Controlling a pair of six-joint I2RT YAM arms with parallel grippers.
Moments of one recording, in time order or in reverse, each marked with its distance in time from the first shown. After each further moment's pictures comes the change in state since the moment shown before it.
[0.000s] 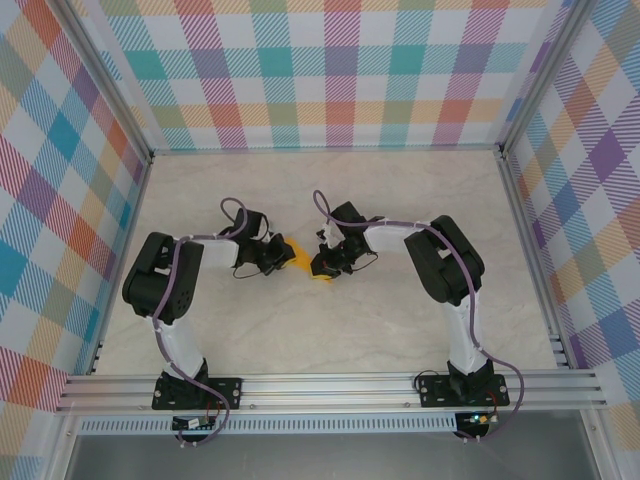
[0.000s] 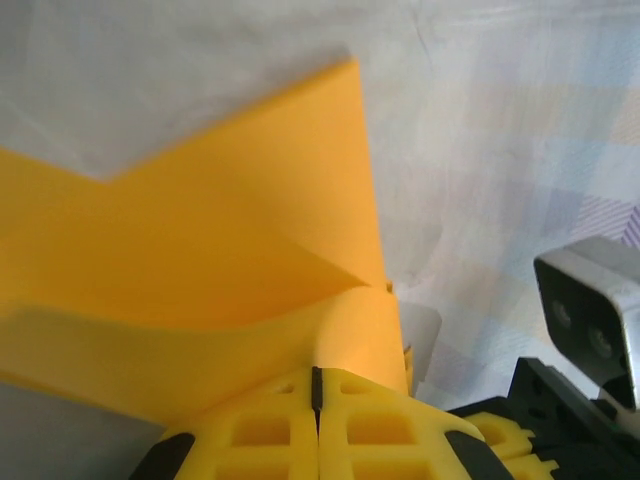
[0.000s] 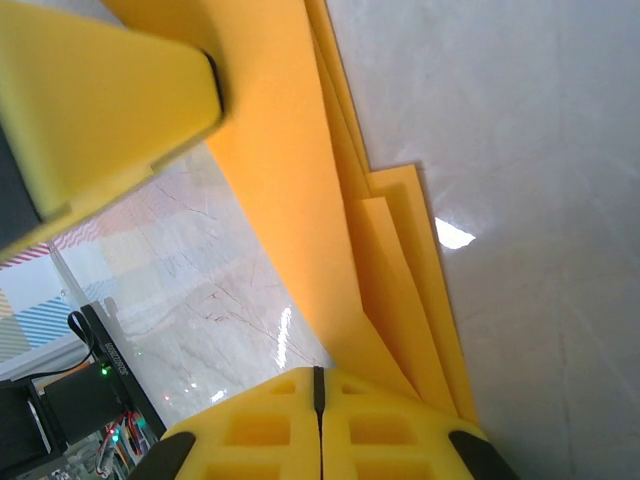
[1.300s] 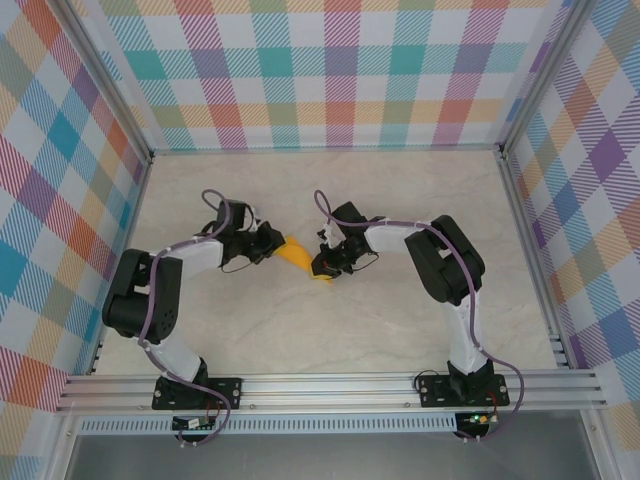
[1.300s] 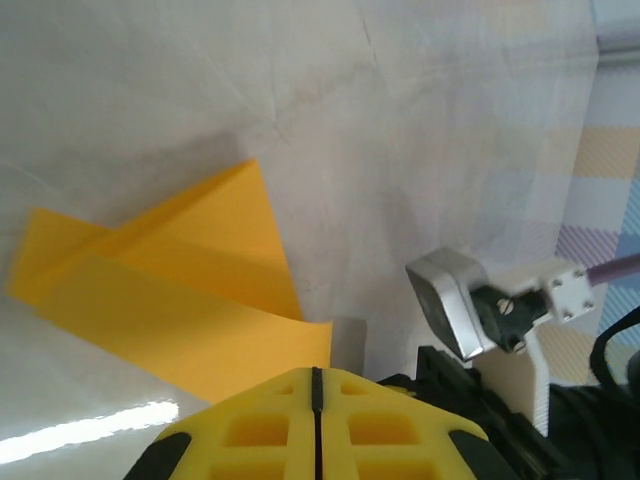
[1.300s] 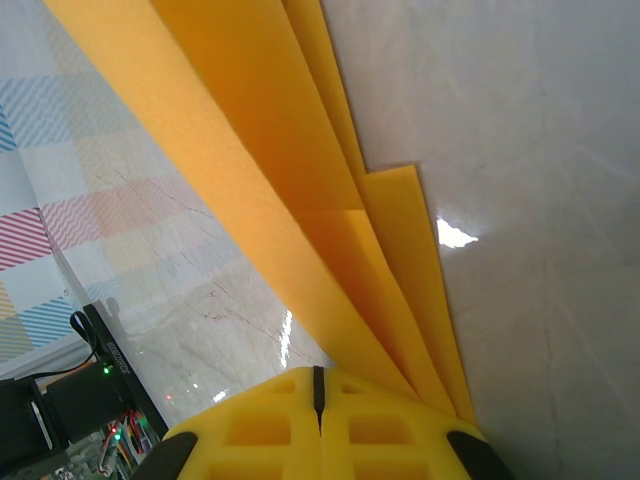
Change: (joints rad) left arm 0.027 -0.153 -0.023 -0.013 -0.002 0.018; right arm -0.005 0.000 -0.004 0.000 -0.006 0.000
